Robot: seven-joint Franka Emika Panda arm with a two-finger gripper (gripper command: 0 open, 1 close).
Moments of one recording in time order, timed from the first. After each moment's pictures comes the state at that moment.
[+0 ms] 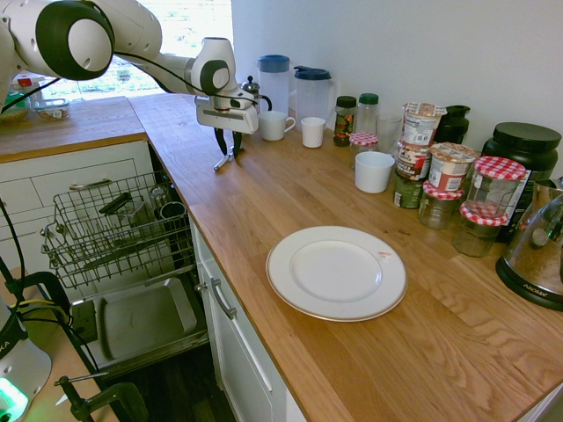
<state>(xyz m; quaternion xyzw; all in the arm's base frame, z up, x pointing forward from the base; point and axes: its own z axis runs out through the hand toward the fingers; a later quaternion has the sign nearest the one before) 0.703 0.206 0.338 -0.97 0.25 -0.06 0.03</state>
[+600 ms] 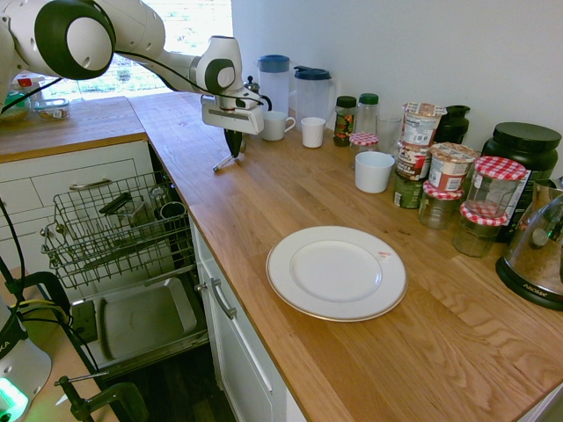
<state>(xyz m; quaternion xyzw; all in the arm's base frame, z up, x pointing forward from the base) 0.707 0.182 0.345 -0.96 0.27 -0.05 0.03</state>
